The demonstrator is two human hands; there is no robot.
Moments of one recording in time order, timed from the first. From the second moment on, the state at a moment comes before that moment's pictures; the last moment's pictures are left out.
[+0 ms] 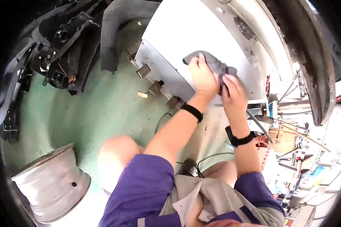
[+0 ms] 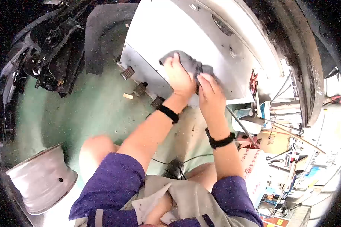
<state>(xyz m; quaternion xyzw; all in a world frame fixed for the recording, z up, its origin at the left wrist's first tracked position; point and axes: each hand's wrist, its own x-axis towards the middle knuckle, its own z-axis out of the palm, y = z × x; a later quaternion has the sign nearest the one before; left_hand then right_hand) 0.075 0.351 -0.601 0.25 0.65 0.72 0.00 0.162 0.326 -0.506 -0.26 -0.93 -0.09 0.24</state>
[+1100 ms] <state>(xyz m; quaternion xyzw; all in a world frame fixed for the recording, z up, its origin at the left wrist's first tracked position) 0.101 0.299 -0.632 0.48 0.58 0.66 0.05 0.224 0.292 -0.590 -0.44 -0.87 0.01 0.22</state>
